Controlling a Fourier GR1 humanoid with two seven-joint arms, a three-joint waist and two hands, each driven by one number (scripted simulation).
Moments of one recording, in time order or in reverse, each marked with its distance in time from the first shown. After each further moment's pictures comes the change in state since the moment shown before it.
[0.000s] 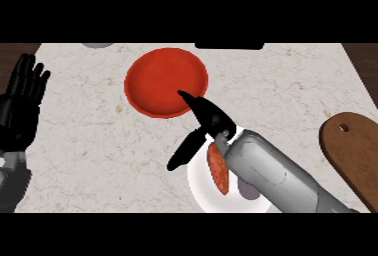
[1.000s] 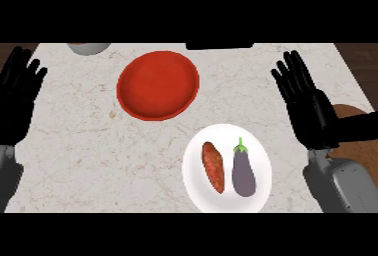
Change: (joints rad) left arm -0.033 0.030 0.012 -0.058 0.093 0.055 0.193; right arm 0.449 -0.110 -0.487 -0.365 -0.297 -0.115 -0.744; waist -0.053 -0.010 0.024
